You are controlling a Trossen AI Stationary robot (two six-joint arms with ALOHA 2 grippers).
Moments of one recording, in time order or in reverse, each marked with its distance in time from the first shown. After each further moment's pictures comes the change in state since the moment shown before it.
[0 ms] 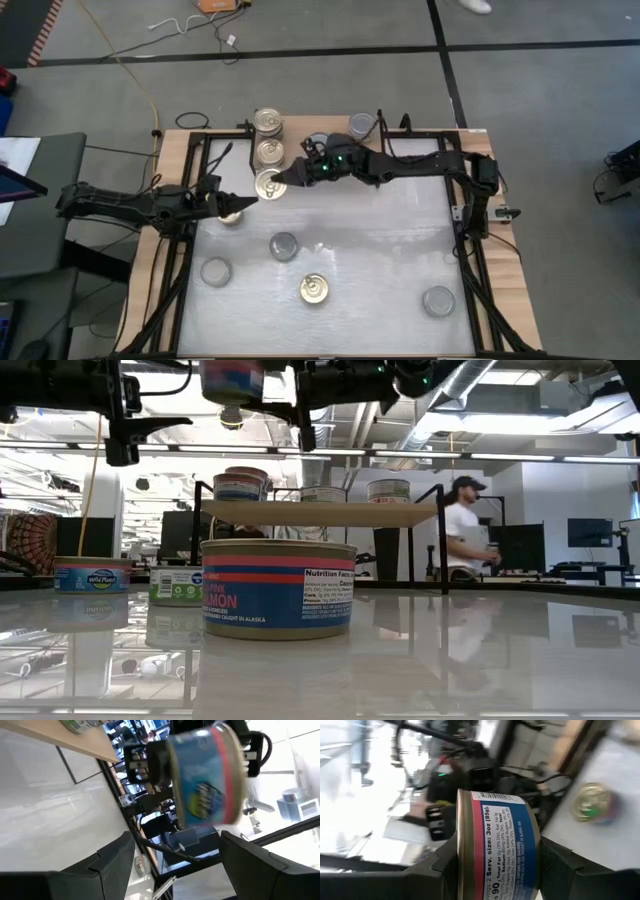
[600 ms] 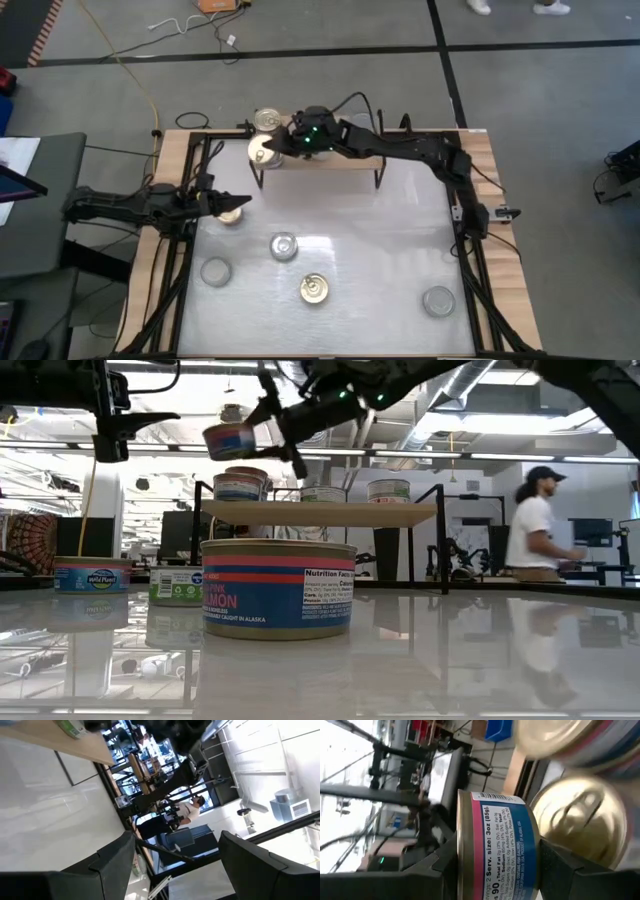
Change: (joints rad) left arm 0.000 -0.135 0.000 -0.119 0.004 0.002; right arm -0.140 0.225 0.388 -0.342 0.132 -0.017
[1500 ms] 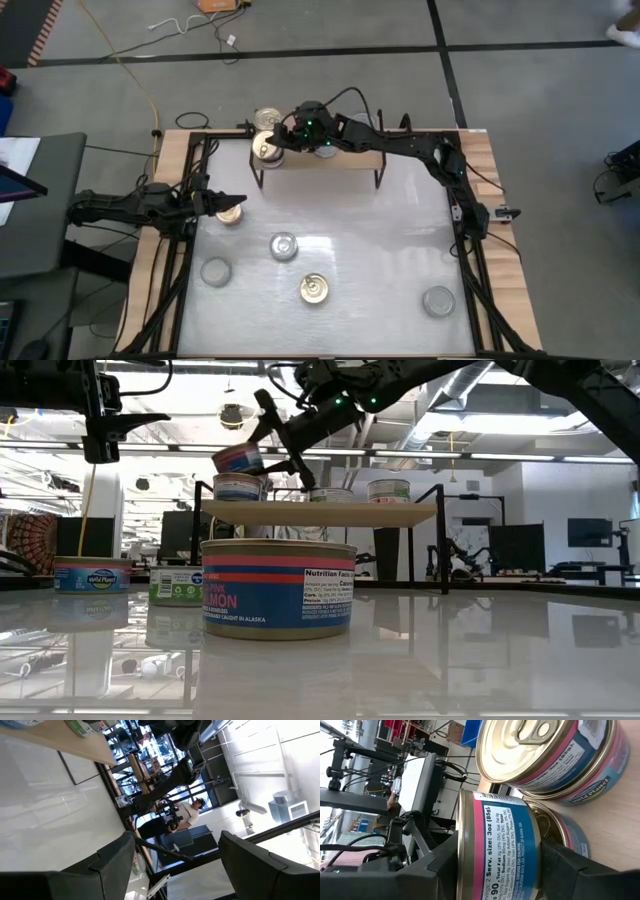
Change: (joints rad) left arm 0.000 -0.108 0.000 -0.108 -0.001 -0.011; right arm -0.026 0.053 0.095 -0.161 0.050 -0.100
